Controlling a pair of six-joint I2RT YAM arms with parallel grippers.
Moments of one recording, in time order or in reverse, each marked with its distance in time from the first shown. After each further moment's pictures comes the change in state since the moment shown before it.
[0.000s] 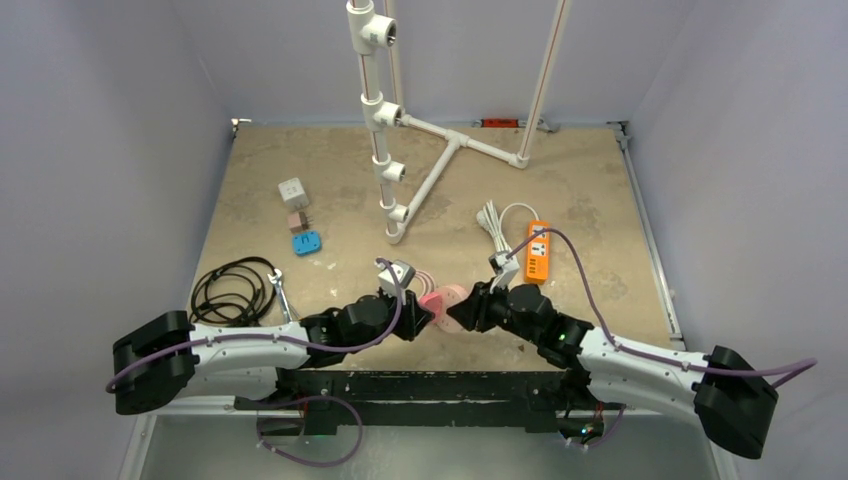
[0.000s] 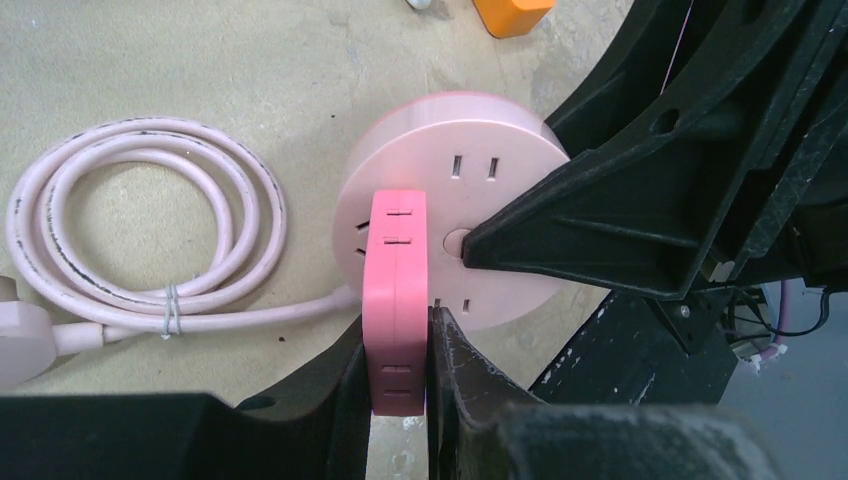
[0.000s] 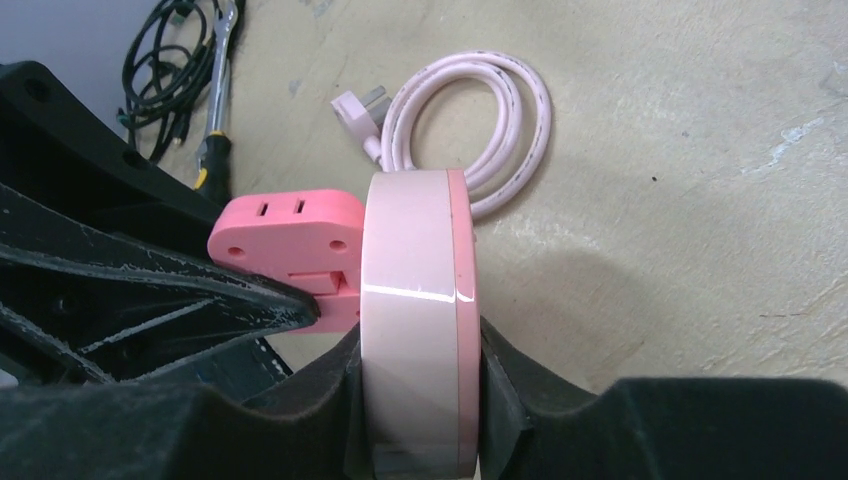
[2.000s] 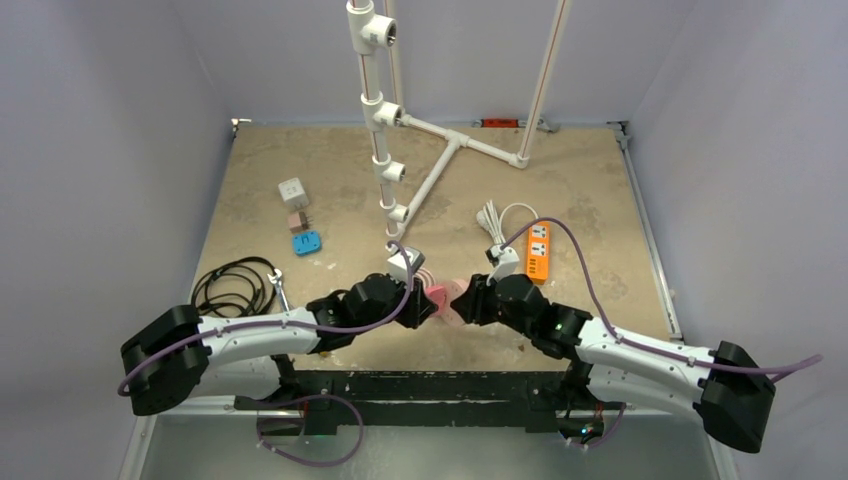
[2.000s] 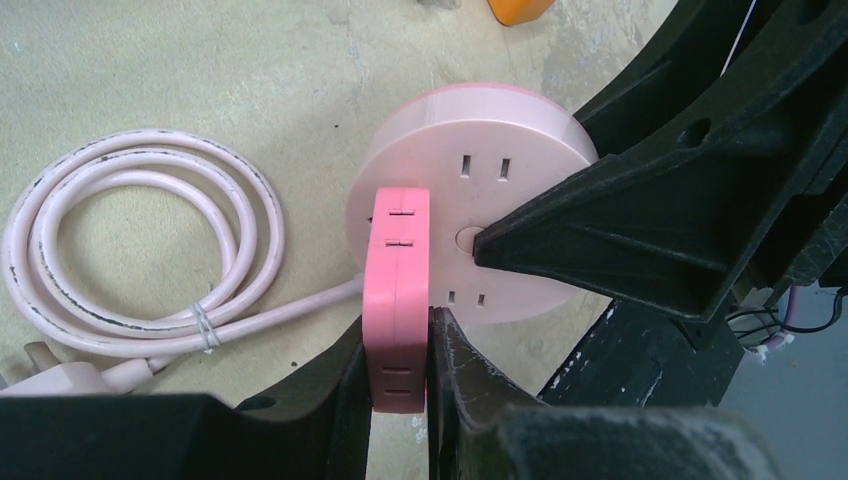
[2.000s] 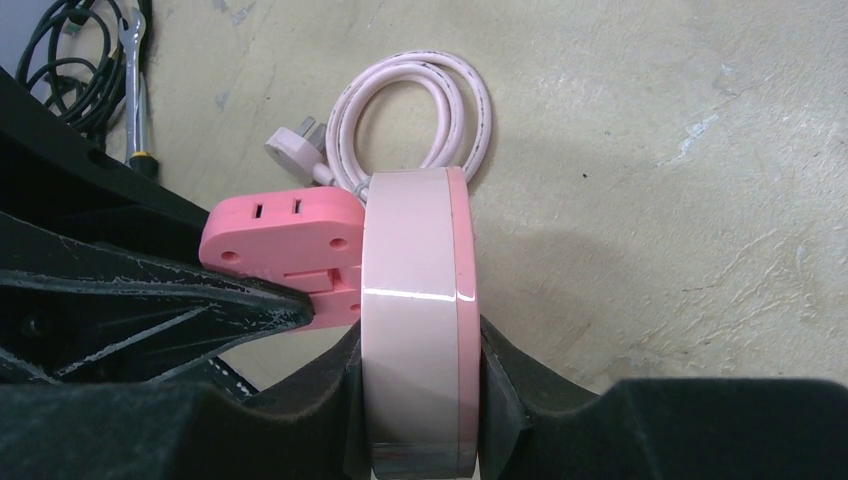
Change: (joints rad) left arm 0.121 0.076 0.111 -0.113 0.140 0.060; right arm 0.015 0.034 0.151 -0.266 0.140 0.010
